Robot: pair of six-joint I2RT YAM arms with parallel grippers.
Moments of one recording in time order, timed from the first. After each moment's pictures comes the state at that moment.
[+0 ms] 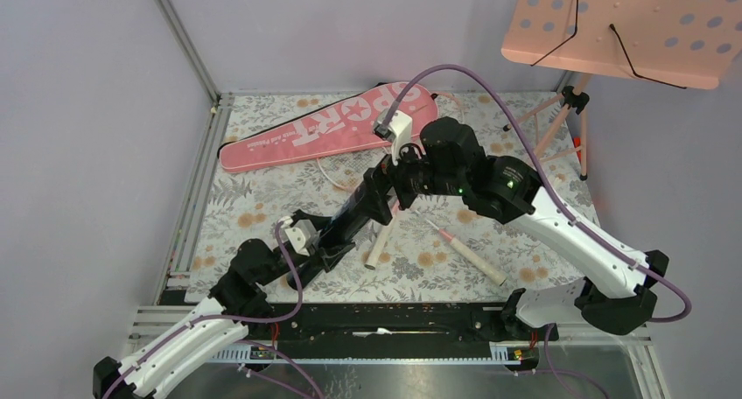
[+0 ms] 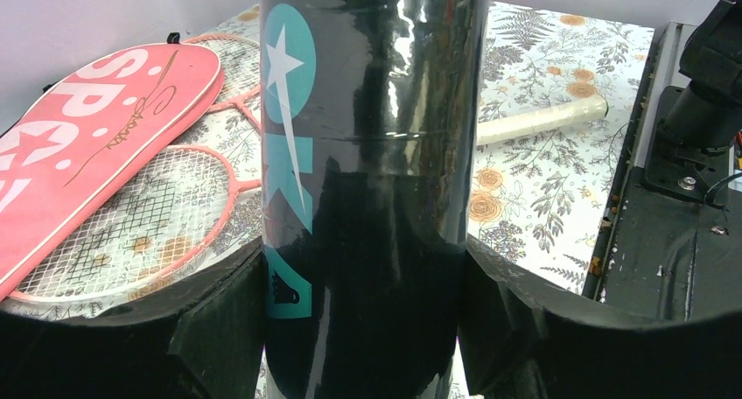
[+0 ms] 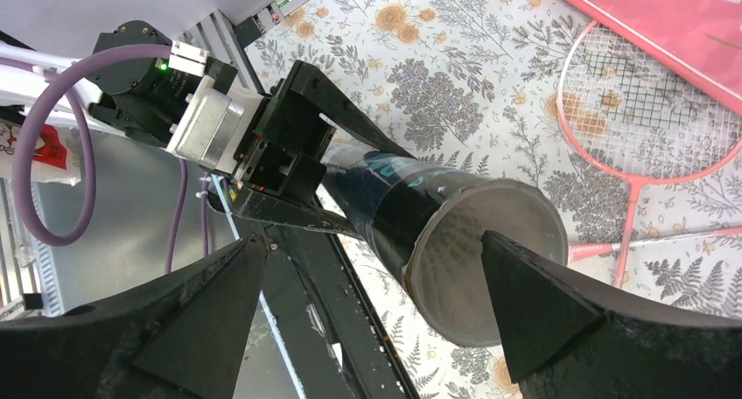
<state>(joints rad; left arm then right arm) -0.76 0.33 0.18 0.21 0.27 0.04 0.98 1.34 1.63 -0.77 -0.21 0.19</state>
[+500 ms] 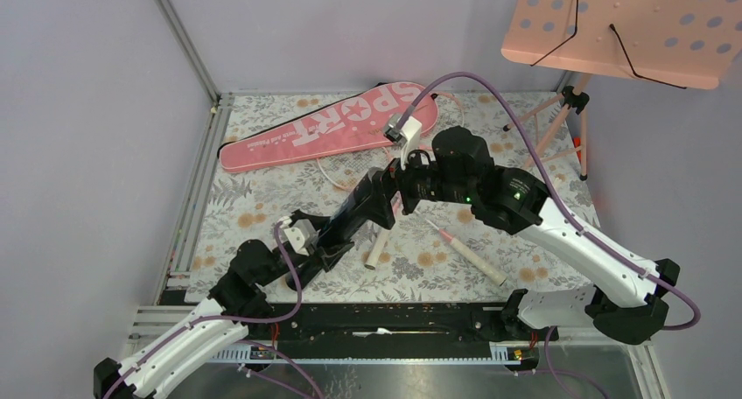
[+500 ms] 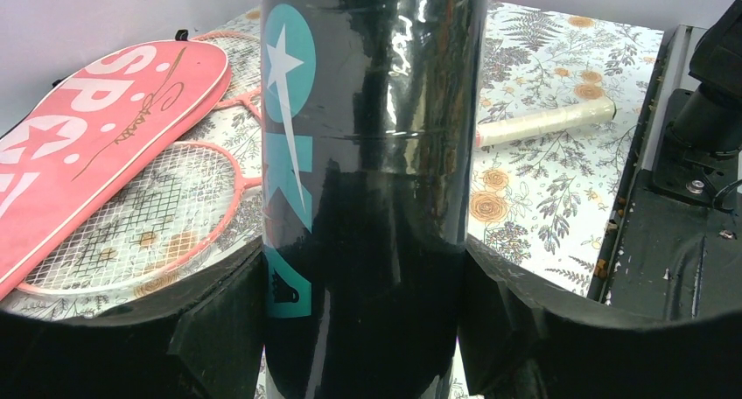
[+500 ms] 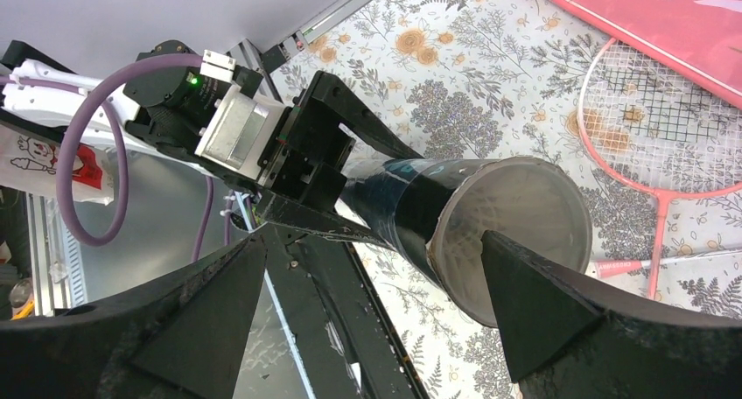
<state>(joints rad) -0.76 0.32 0.17 0.21 0.26 0.04 0.98 1.24 1.48 -0.63 -0.23 0.26</state>
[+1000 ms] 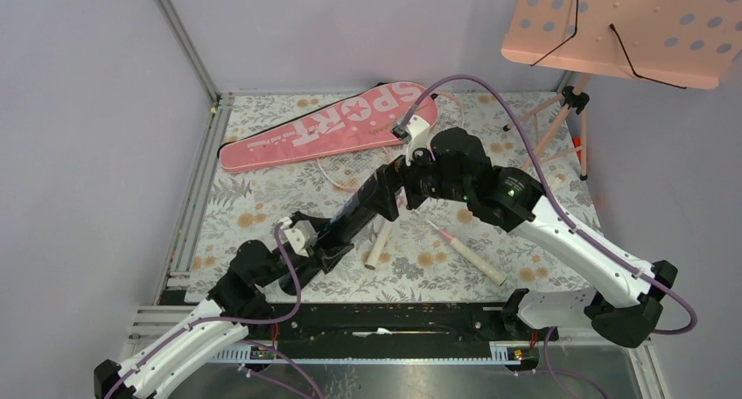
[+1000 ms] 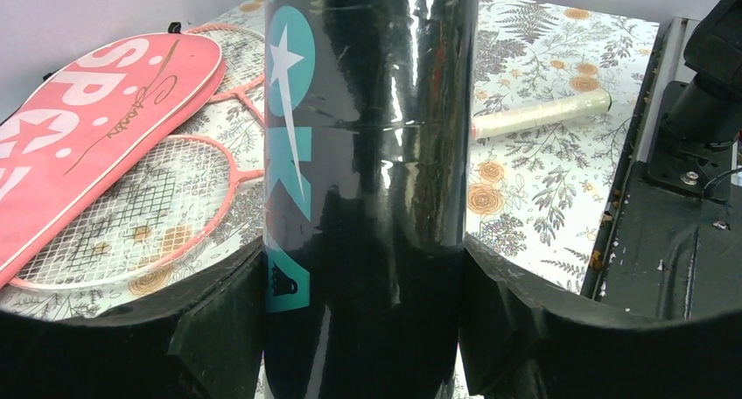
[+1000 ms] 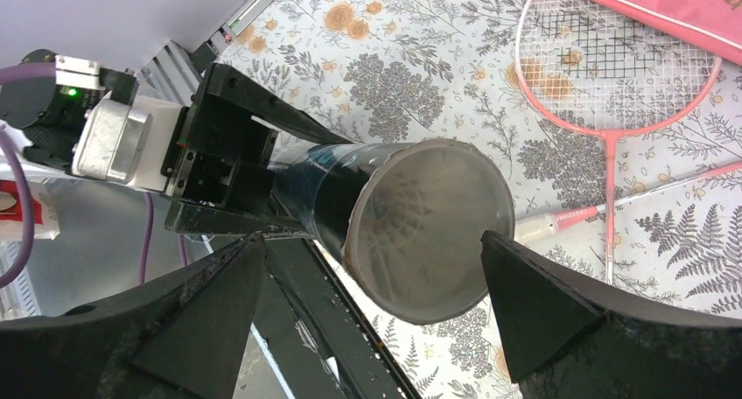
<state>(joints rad) -0.76 0.30 0.17 0.17 0.26 0.04 0.92 1.22 1.40 -0.64 -0.15 0.29</state>
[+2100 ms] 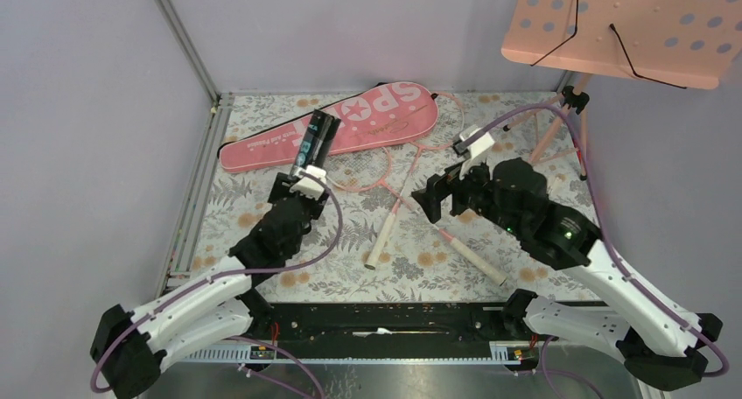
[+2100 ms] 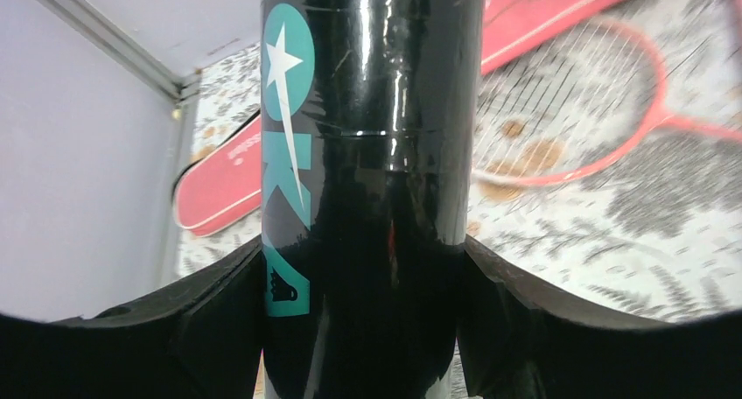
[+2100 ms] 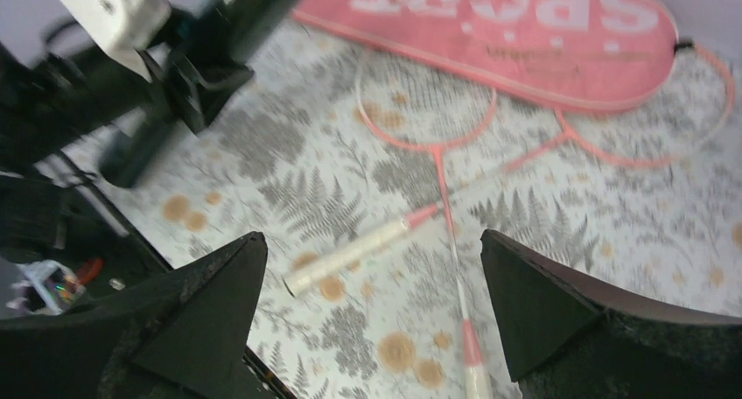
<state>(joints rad) -0.76 0.77 0.47 0.10 -0.65 0.19 0.87 0.89 1.21 -0.58 0.12 0.14</state>
